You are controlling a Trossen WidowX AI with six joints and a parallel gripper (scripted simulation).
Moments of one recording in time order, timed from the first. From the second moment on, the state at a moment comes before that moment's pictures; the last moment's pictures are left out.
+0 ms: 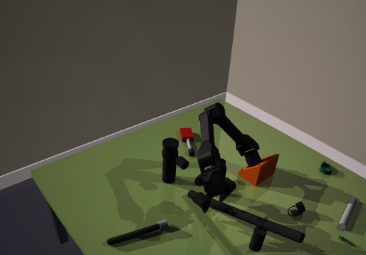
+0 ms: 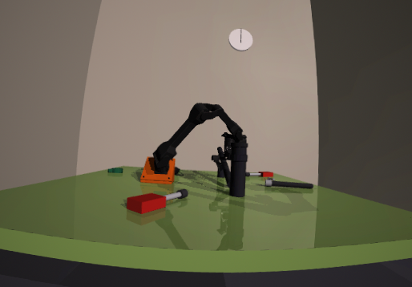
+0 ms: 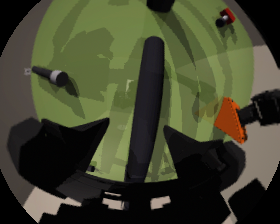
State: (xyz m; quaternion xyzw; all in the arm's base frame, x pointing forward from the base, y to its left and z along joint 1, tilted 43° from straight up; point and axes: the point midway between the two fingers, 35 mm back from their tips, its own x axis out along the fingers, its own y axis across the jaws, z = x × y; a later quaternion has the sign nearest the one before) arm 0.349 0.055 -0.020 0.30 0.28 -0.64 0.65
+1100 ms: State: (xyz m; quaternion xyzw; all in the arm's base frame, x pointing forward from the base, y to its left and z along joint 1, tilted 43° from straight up) arm 0.346 0.045 -0.030 0.29 0.28 -0.64 0.65
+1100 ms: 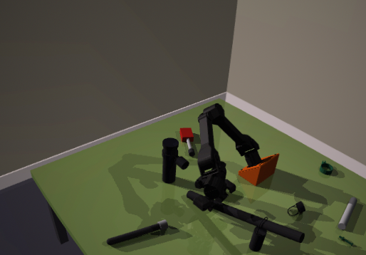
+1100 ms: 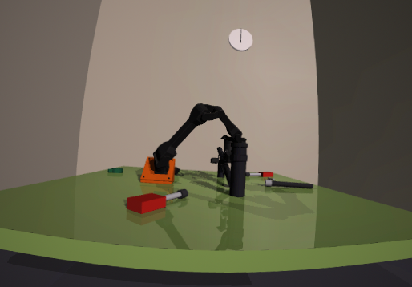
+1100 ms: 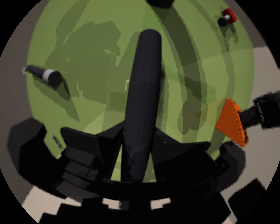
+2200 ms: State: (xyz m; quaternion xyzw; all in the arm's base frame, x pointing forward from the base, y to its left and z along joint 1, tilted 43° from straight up) arm 0.336 0.086 0.036 0.22 0.15 -0.64 0.73
